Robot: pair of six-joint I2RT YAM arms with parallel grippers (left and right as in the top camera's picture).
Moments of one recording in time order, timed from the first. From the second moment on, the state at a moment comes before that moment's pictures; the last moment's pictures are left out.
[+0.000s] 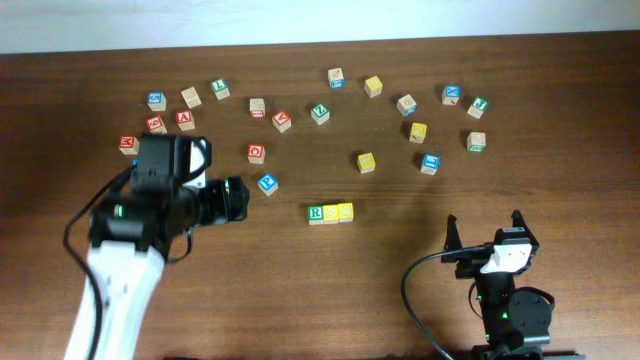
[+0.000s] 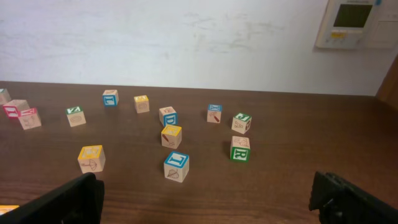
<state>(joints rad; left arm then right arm) -0.13 1.23 1.15 -0.98 0.08 -0.21 0.01 0.01 0.01 -0.07 0.02 -0.02</state>
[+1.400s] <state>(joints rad) 0.04 0.01 0.01 -0.08 -0.02 -0.07 0.01 0.01 0.01 -0.07 0.02 -0.02</state>
